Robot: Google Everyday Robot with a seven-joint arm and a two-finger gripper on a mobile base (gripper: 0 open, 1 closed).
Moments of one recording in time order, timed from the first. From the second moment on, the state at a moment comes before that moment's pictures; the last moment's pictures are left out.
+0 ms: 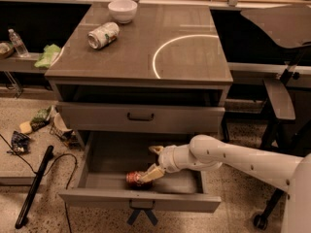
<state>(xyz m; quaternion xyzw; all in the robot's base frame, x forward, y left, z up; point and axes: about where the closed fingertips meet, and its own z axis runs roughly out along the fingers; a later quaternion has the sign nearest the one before) 0.560 0.027 0.477 -0.54 0.70 0.29 0.36</state>
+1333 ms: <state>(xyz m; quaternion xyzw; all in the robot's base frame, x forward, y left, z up) 0.558 0.063 0.402 -0.56 0.71 0.30 0.31</state>
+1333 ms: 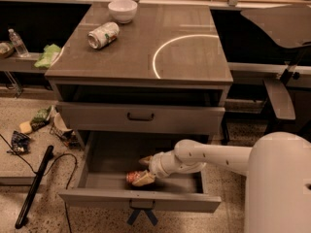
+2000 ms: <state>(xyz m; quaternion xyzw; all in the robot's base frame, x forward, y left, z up) 0.552 0.070 0.381 -0.58 0.71 0.31 0.27</state>
